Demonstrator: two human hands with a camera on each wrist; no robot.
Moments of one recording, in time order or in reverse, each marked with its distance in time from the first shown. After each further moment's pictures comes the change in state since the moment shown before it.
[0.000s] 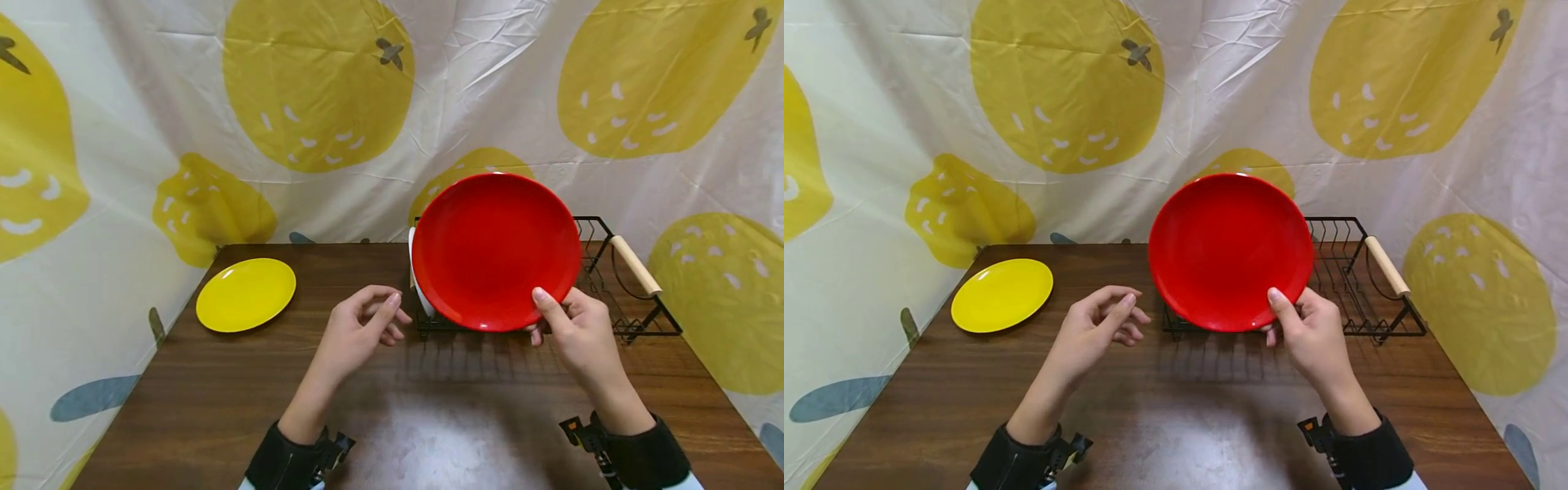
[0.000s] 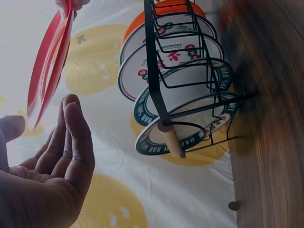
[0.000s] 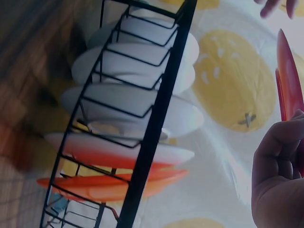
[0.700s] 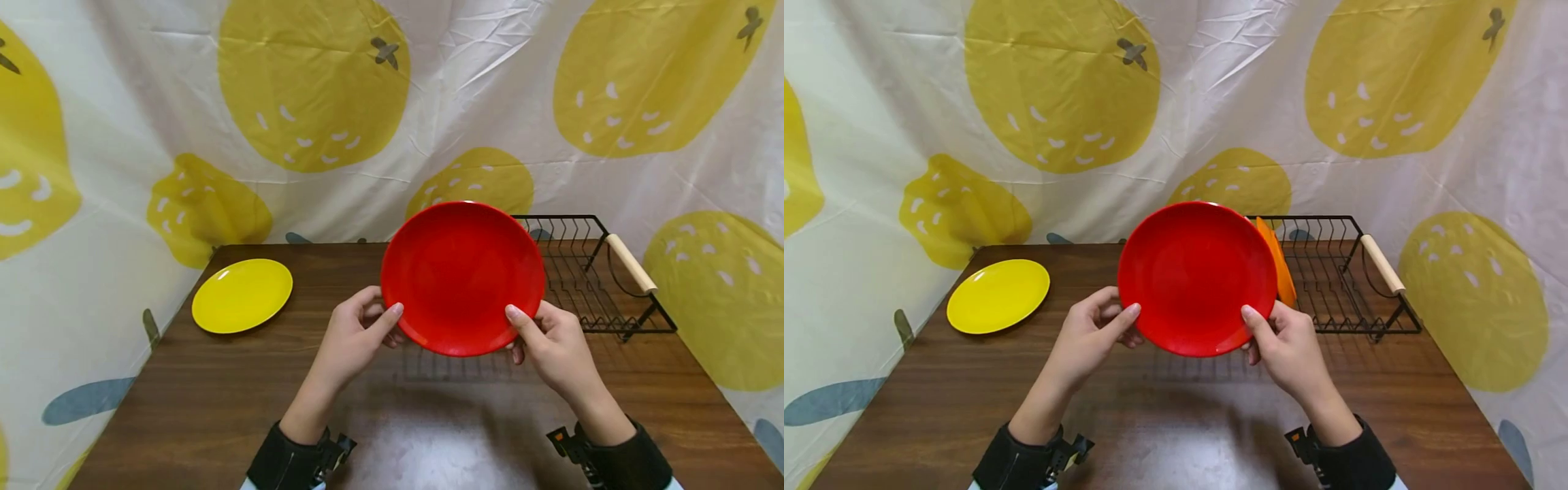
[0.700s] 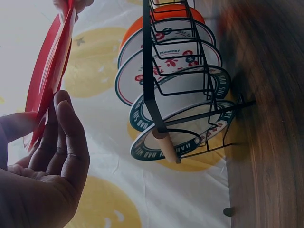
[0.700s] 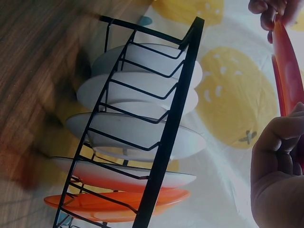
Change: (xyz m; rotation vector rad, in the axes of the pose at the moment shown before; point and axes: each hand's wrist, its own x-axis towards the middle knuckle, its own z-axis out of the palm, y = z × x) left_hand -0.003 -0.003 0.005 -0.034 -0.017 0.026; right_hand -0.015 0.003 0.019 -0.009 -0.115 -0.031
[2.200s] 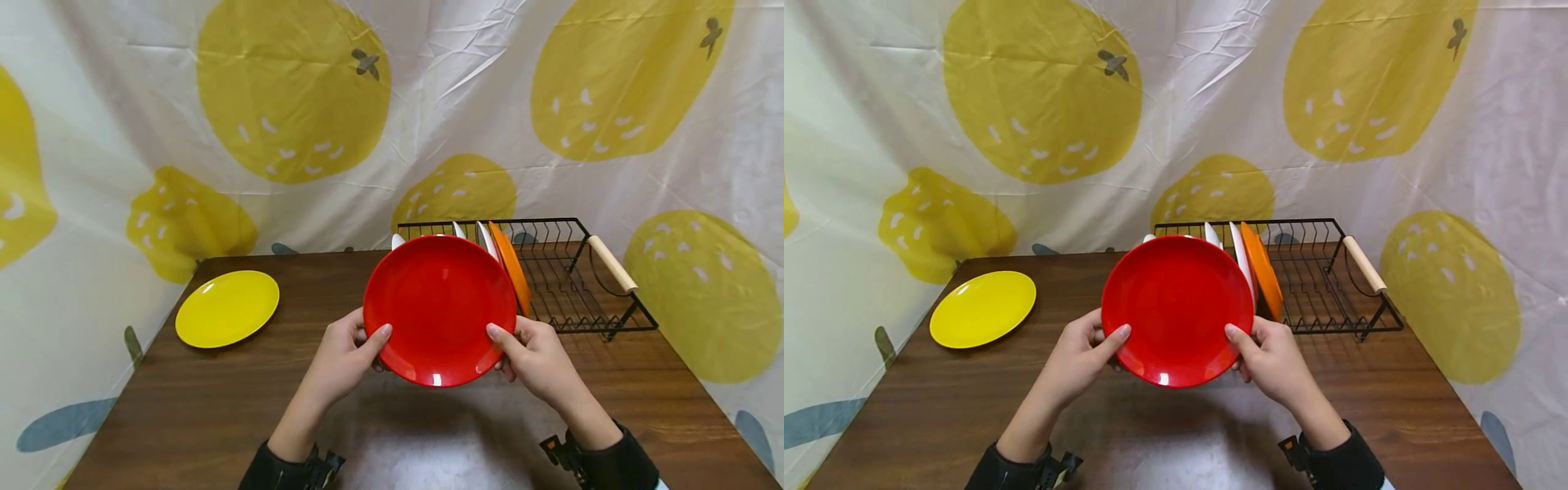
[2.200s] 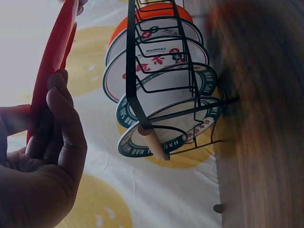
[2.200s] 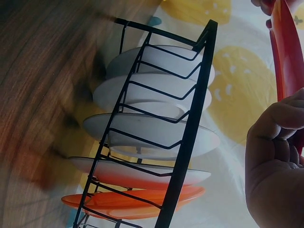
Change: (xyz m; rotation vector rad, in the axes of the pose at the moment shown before) left_hand -0.002 -0.016 0.003 0.165 -0.049 -0.045; right_hand -0.004 0.015 -0.004 -0.006 -0.144 0.159
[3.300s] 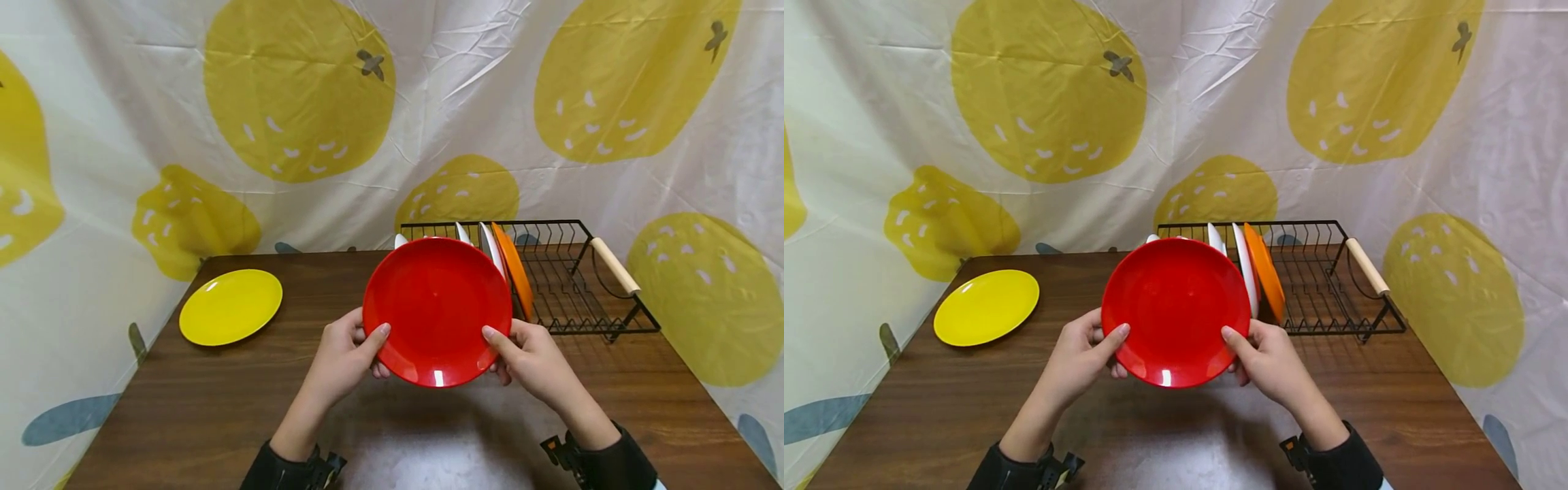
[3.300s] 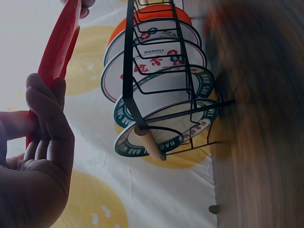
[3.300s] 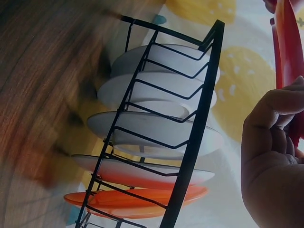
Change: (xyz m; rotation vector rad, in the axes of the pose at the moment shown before) left_hand -0.003 -0.003 -0.002 -0.089 0.025 -0.023; right_hand 0.004 0.002 0.003 0.011 -0.074 0.061
